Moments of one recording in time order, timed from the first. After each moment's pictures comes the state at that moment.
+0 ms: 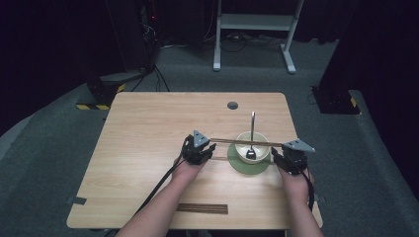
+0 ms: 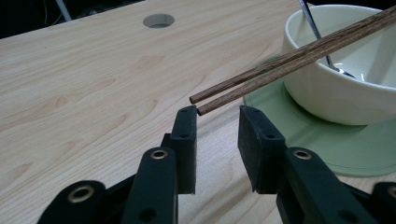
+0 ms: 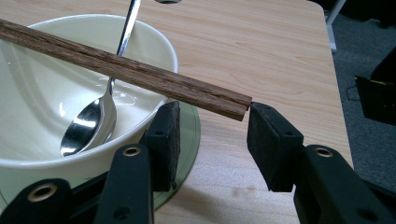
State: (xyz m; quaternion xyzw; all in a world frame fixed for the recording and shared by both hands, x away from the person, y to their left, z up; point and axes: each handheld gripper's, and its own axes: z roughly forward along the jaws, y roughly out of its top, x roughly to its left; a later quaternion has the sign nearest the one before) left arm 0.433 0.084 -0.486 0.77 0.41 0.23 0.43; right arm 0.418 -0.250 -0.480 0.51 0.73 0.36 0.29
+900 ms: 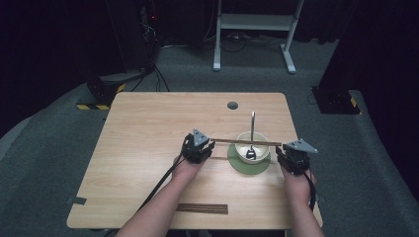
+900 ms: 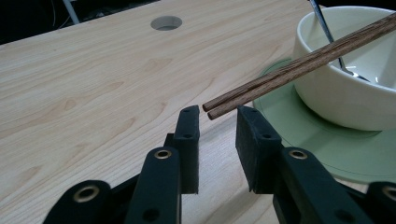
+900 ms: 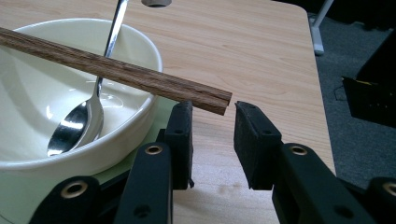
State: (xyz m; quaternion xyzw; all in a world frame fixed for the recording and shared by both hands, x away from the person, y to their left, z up) left arm 0.437 0.083 -0.486 0.77 0.41 0.24 0.43; right arm 0.416 -0.255 -0.478 0.51 0.72 0.35 0.30
